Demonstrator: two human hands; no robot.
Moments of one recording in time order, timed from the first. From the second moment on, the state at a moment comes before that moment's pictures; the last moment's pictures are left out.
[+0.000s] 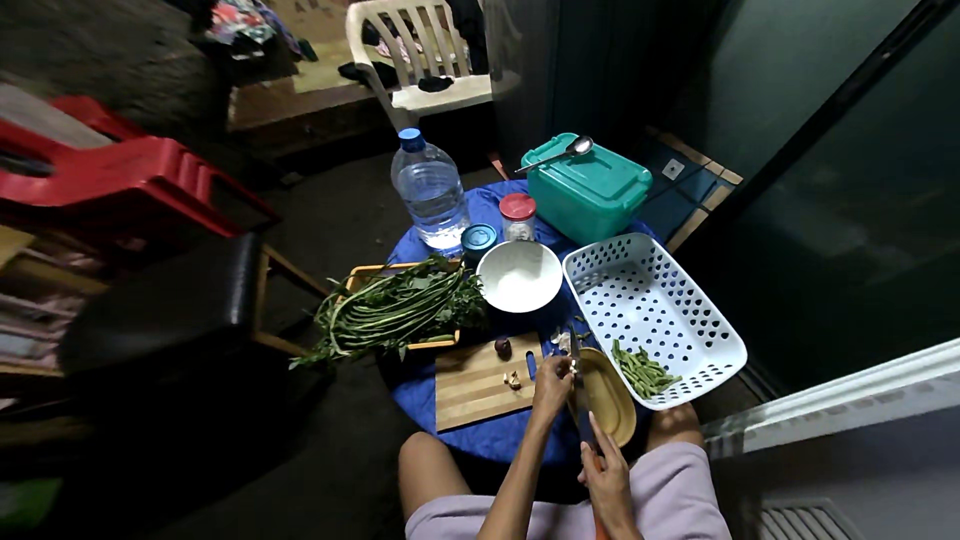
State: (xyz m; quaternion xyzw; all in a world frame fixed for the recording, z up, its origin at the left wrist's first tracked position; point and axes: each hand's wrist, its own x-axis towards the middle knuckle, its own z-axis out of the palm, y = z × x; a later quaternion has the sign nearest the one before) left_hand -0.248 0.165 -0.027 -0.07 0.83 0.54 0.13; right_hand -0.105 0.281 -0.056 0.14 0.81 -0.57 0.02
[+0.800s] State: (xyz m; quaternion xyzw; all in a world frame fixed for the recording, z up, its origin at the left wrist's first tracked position) left_hand -0.247 0.164 -0.028 -0.06 0.84 0.52 0.12; right_hand -0.107 0.281 -0.056 0.14 0.81 -0.57 0.03
